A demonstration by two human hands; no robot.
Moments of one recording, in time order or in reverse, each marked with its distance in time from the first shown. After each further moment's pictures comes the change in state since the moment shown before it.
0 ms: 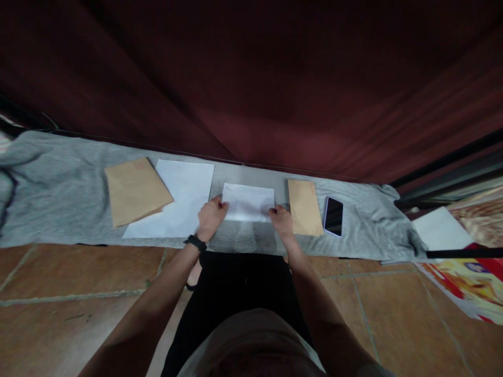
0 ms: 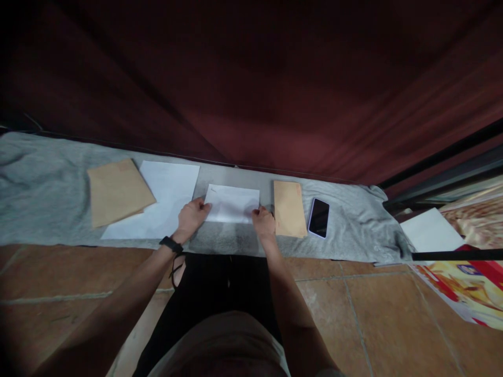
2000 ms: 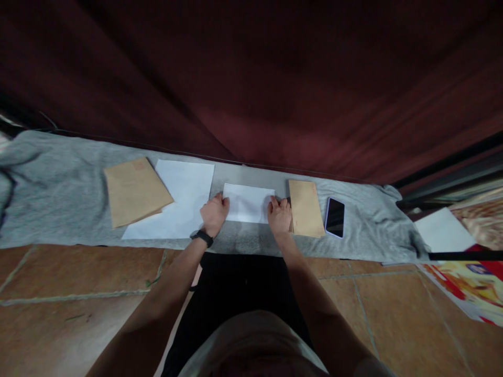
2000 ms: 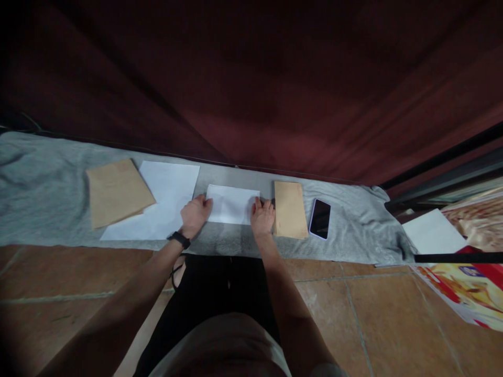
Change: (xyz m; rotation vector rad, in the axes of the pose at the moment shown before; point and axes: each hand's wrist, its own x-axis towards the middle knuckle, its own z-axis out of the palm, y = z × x) left_hand 0.012 0.011 0.013 0.079 0.101 -0.006; right_hand 0.015 -0.002 0.029 -0.145 0.388 -0.228
